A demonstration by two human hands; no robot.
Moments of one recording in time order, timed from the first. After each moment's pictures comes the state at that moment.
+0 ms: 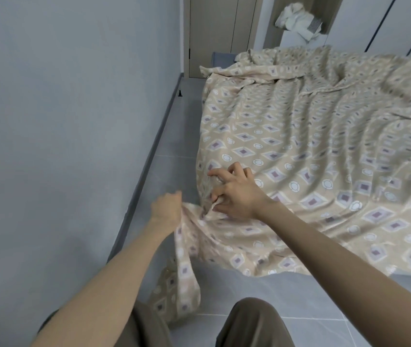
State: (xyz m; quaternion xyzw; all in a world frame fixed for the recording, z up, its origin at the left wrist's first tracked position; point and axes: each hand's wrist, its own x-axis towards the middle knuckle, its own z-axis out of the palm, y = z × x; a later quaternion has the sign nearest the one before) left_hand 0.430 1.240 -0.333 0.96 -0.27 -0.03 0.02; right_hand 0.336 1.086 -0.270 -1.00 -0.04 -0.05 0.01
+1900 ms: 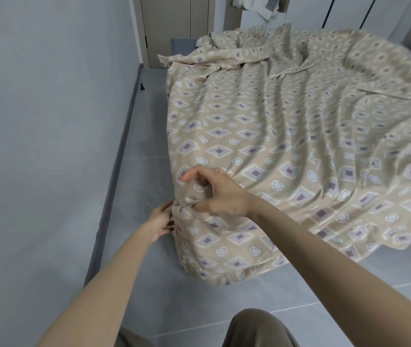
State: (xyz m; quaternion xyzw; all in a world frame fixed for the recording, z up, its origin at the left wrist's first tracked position) left_hand 0.488 1.188 -0.408 0.71 -0.02 -0.42 0.56; right_hand 0.358 1.066 -0.279 -0.91 0.05 -0.06 0.41
